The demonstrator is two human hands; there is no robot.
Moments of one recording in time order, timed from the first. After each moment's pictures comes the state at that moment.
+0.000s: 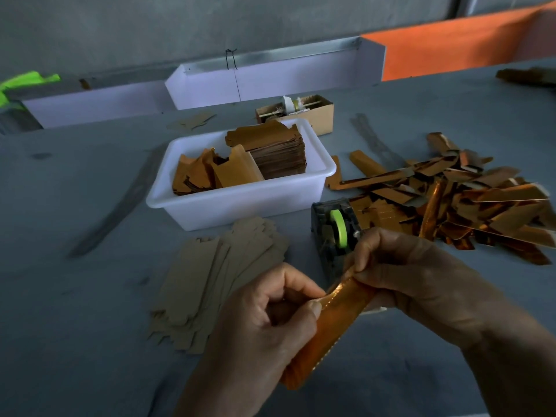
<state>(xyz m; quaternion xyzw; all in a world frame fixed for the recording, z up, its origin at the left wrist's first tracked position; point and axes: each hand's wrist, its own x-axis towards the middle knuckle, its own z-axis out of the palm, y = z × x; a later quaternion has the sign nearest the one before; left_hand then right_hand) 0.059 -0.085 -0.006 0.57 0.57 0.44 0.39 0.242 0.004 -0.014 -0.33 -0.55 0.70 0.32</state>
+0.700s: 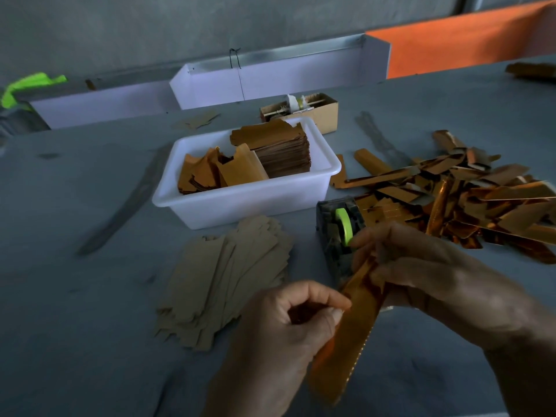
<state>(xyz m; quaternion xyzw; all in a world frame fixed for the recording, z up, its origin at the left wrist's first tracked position) 0.066 -0.084 -0.019 0.53 0.58 0.41 0.46 0.250 0.002 -0.006 -0.33 -0.58 0.69 0.29</state>
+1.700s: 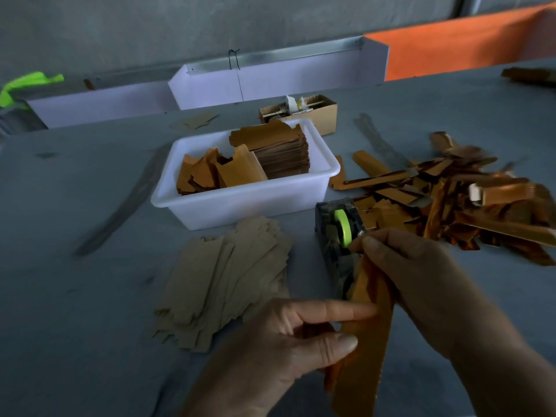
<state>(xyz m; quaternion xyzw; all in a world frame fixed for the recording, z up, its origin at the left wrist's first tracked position) 0.049 -0.076 -0.029 0.54 0.44 0.33 0.64 0.224 -0.007 -0.017 -0.50 -0.55 0.55 0.39</state>
